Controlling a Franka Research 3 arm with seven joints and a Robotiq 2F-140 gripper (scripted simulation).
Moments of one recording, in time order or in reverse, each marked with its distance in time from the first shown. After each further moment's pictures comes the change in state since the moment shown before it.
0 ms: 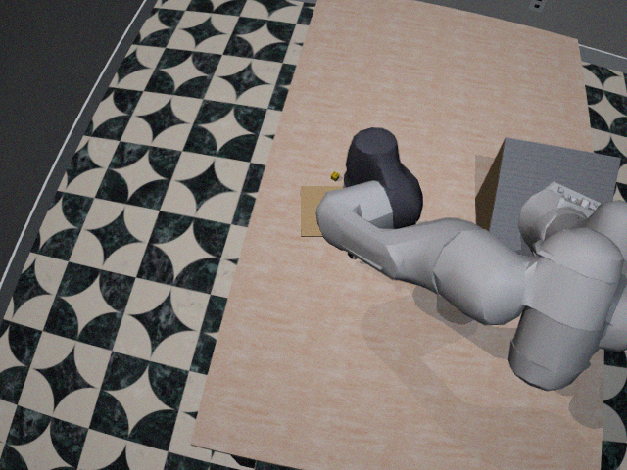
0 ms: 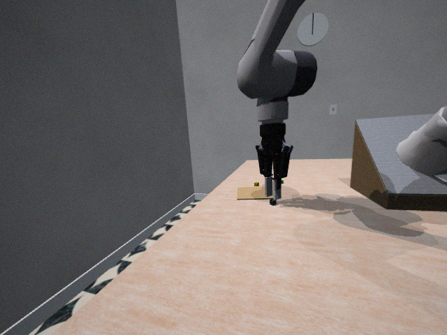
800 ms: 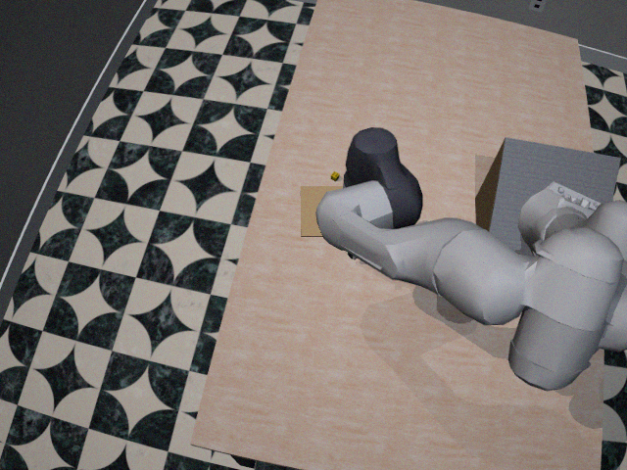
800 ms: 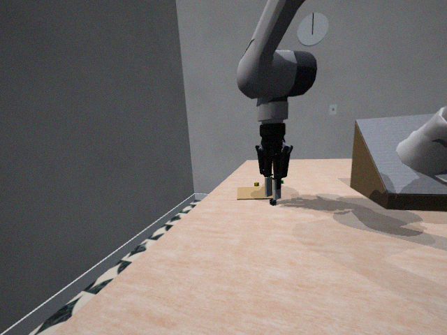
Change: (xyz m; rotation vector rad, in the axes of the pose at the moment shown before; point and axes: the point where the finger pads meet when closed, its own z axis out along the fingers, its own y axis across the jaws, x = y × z) arm 0.000 0.000 0.000 0.000 0.000 0.000
